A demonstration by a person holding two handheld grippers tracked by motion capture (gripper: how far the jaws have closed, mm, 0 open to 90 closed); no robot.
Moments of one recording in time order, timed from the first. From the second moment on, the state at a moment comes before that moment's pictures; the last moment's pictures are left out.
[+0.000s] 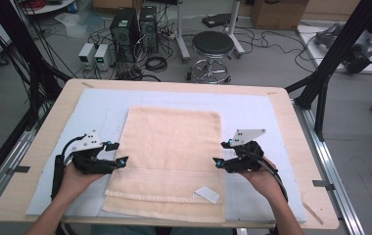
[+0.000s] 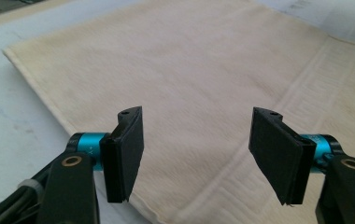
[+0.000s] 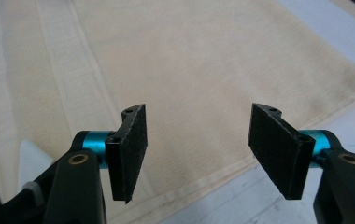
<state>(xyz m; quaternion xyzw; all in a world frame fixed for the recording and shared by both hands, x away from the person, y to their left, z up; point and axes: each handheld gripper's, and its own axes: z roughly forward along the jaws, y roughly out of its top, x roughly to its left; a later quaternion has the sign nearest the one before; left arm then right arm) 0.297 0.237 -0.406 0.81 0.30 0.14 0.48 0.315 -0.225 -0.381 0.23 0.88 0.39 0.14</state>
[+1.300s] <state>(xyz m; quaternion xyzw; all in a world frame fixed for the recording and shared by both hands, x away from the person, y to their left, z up) 0.265 0.235 -0.422 0.85 0.24 0.11 0.45 0.289 -0.211 -0.413 0.18 0.90 0.38 0.08</state>
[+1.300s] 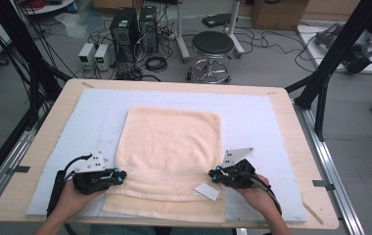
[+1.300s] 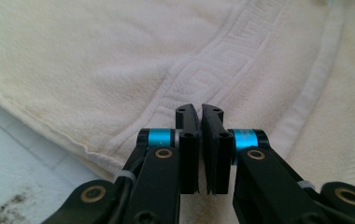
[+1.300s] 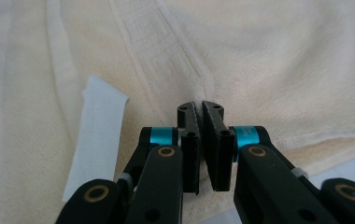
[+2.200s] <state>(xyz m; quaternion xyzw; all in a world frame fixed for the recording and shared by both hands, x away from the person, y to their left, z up) 0.243 0.248 -0.417 0.85 0.25 0.09 0.45 0.267 -0.224 -0.394 0.18 0.90 0.39 0.06</state>
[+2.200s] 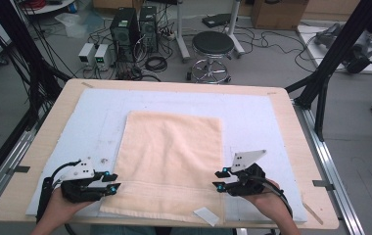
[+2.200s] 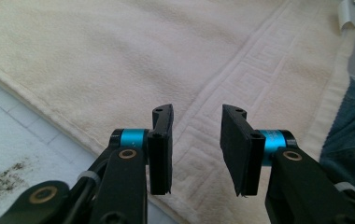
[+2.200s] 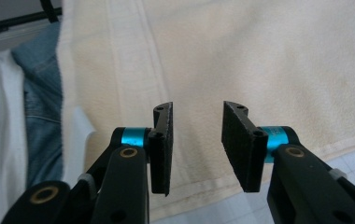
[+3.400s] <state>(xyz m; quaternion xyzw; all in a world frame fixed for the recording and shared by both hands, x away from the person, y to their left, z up) 0.305 0.232 -0.418 0.82 0.32 0.12 0.46 0.338 -0.215 -0.405 0.27 0.86 0.41 0.10</state>
